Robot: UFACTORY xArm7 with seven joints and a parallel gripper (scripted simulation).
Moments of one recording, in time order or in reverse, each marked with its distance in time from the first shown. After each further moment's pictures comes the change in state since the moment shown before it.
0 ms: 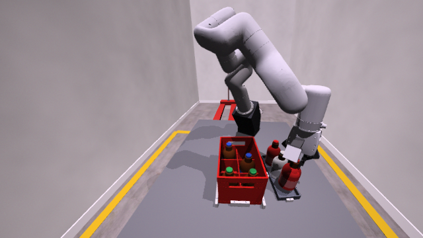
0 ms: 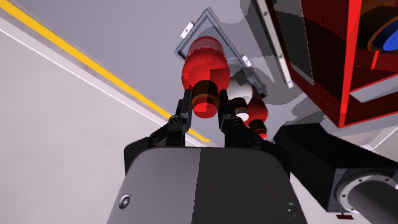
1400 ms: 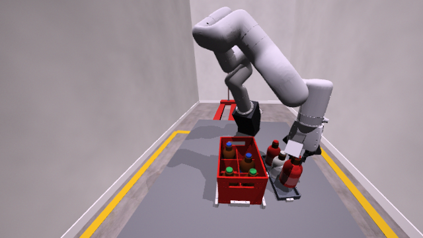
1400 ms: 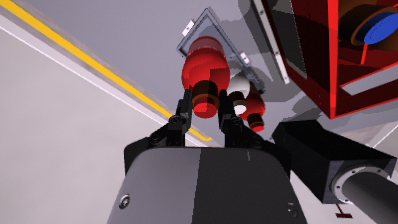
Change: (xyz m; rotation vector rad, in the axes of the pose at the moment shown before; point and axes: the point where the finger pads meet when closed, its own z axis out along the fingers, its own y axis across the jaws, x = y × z) arm 0.000 0.000 -0.019 0.001 0.000 0.000
